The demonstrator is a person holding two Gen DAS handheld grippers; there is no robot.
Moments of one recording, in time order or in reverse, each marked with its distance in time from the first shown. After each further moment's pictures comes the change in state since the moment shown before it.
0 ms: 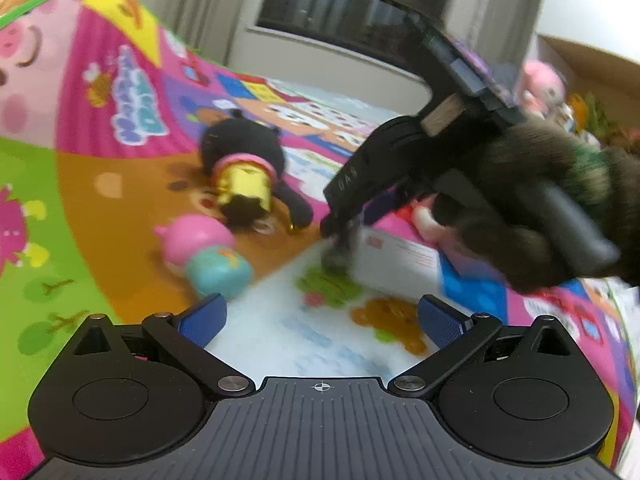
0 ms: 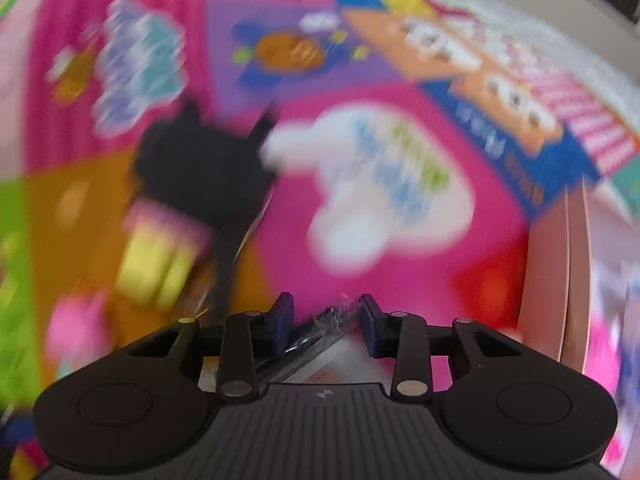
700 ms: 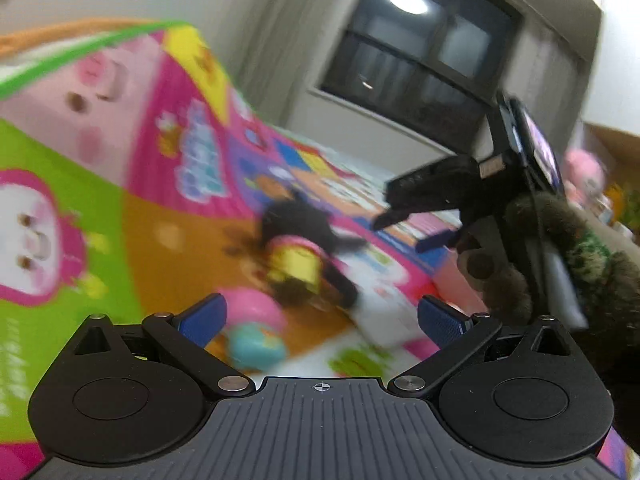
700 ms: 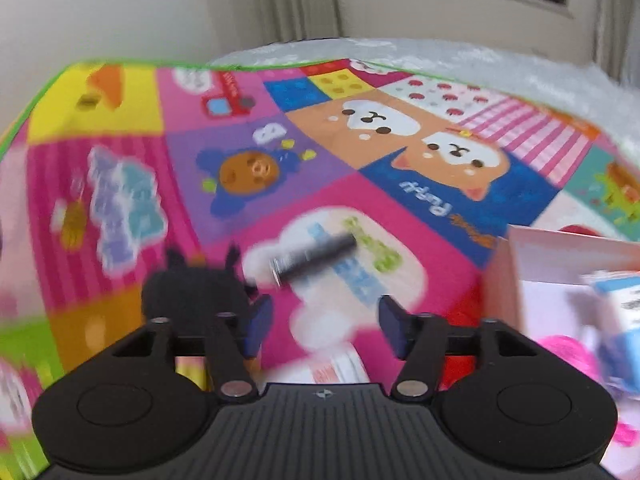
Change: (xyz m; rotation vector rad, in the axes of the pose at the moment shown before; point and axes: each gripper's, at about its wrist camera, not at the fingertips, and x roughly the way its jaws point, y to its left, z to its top) left arm -0.035 0.024 0.022 -0.211 -0.236 0.152; right arm -0.034 -0.031 0.038 0.295 -0.292 0.002
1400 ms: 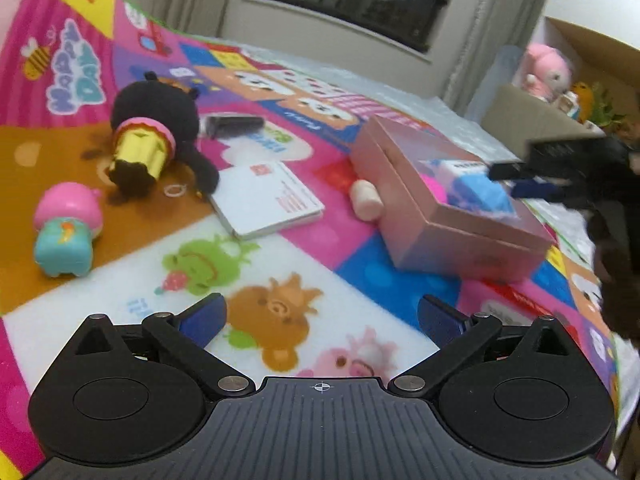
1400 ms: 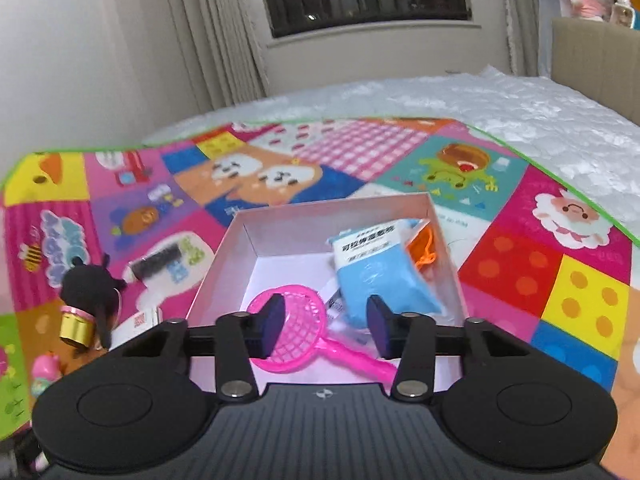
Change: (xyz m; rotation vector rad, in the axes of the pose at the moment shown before) left arm 0.055 -0.096 -0.054 0.163 0.311 -0.150; right arm -0.127 -0.189 -0.086 0.114 -0.178 -0.109
